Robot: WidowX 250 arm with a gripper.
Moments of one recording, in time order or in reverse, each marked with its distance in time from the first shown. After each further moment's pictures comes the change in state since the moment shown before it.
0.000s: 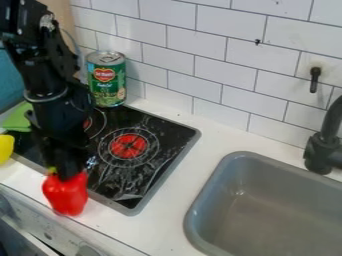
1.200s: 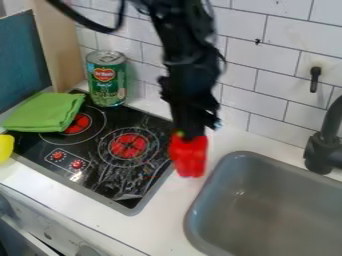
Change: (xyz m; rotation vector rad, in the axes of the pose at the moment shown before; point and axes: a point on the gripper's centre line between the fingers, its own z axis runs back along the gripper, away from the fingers) arm 0.121 -0.101 0.025 -0.109 -0.153 -0.272
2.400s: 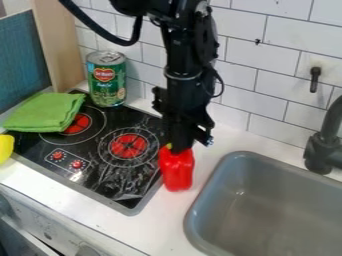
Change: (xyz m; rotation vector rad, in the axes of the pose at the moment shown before) arm -0.017 0.020 -0.017 0.107 0.151 0.053
